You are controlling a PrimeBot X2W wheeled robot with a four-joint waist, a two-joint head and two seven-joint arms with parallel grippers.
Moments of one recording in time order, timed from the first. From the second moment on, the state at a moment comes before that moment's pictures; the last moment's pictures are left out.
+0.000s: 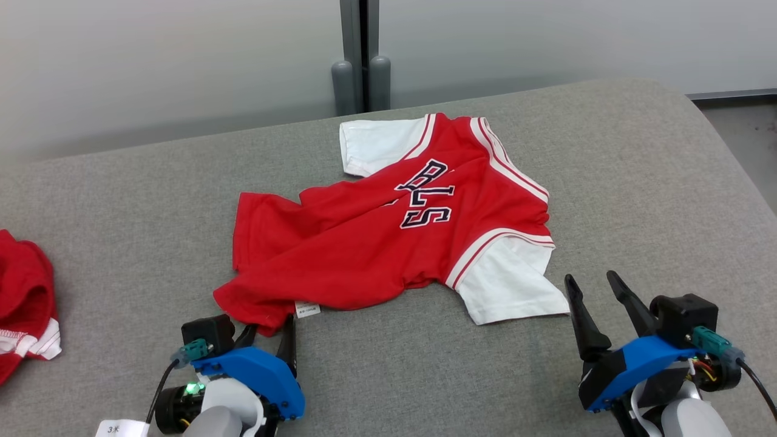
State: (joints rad) left arm -0.28 0.15 -0.46 0.65 -0.70 0.06 -0.06; right arm -0.13 -0.05 0.00 0.22 0.17 0.13 0.01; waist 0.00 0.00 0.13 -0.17
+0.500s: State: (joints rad) left arm -0.35 0.15 -0.44 0.74 -0.70 0.05 -0.16; right arm -0.21 -0.05 -0.05 0.38 0.13 0.13 0.09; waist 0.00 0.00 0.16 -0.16
